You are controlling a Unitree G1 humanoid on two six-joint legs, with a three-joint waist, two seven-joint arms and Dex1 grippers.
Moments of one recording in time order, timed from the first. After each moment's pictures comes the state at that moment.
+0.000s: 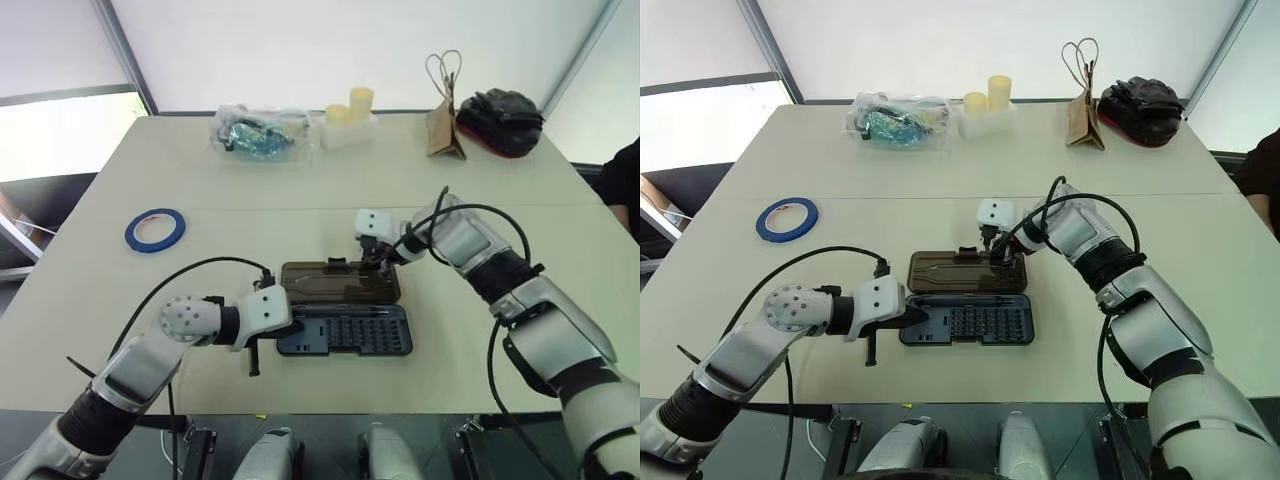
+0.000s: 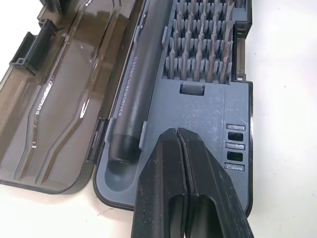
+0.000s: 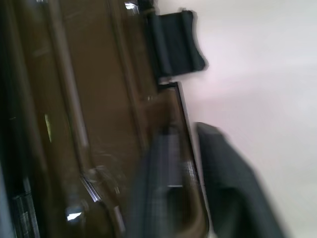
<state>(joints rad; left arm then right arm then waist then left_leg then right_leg) -0.24 0.72 -0.34 -0.36 -0.13 0.45 -0.96 -1.03 -0.53 0.62 0.60 -0.10 0.46 1.19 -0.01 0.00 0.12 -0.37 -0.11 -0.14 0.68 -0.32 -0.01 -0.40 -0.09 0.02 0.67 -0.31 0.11</state>
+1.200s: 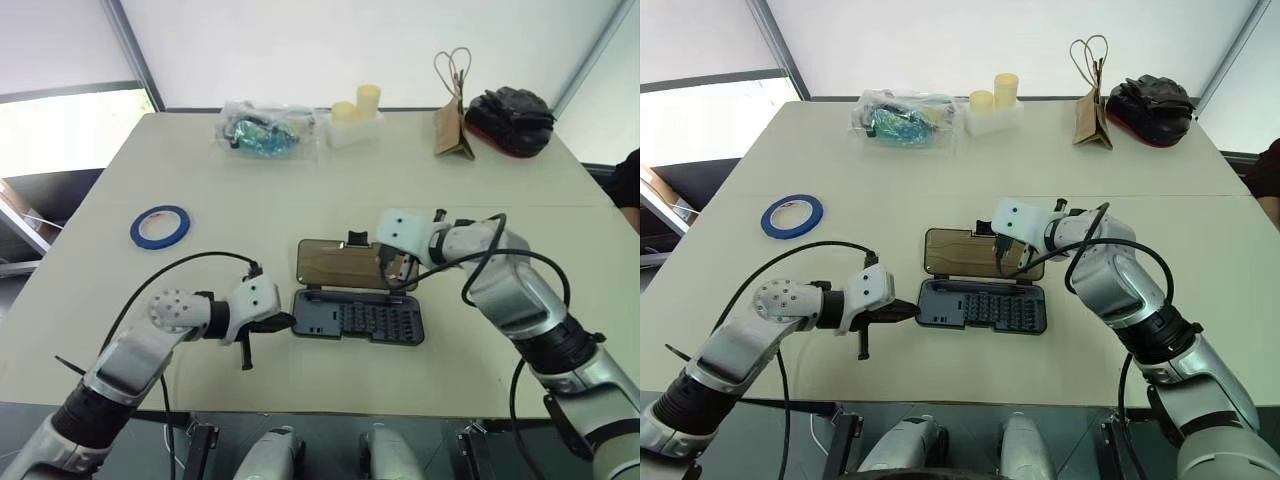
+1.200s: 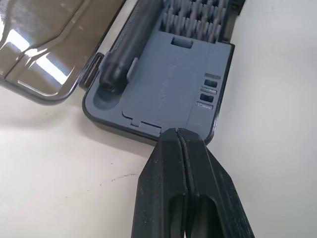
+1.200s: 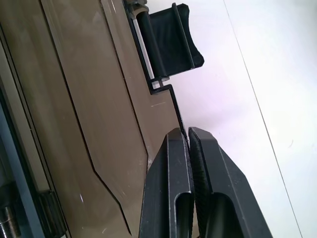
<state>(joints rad) -0.25 0.71 -0.25 -0.32 -0.22 0.52 -0.98 -0.66 -0.69 0.40 -0.26 -0.32 0.84 0.89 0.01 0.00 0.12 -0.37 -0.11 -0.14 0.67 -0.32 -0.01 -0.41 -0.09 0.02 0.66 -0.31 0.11</state>
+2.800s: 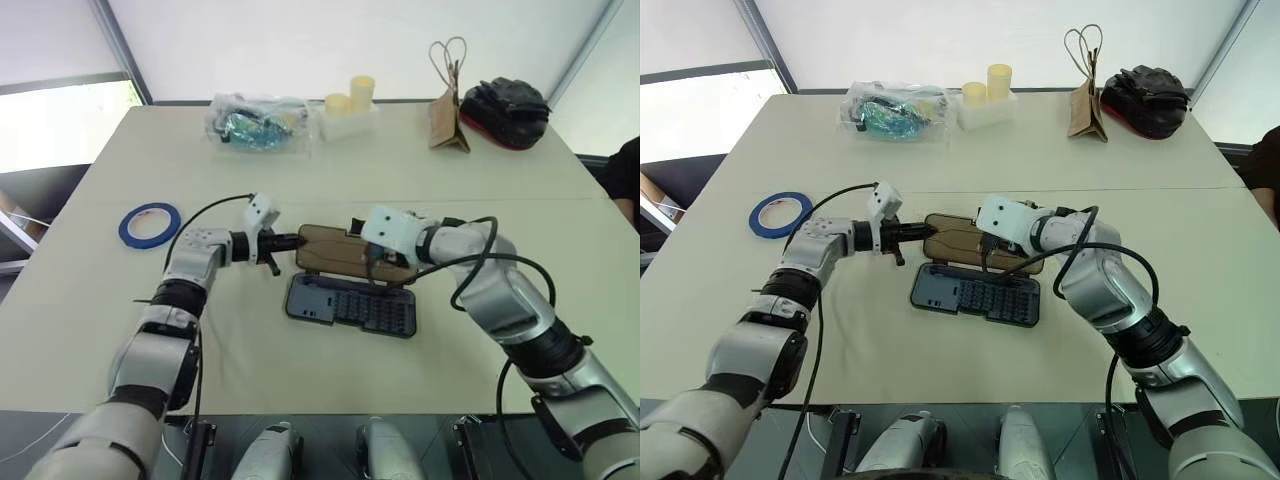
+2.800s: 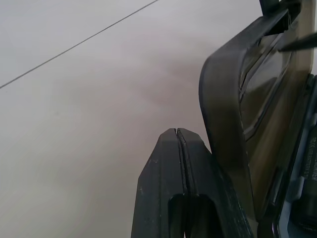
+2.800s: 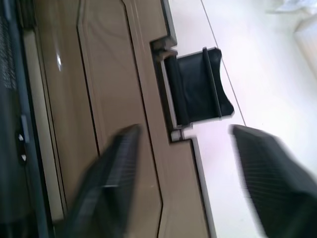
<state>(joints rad) -0.91 0.34 -0.09 0.91 -0.17 0.12 -1.13 -0.66 -0.63 0.41 -0.31 -0.33 0.79 0.82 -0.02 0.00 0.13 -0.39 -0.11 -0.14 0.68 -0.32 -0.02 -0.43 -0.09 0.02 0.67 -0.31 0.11</state>
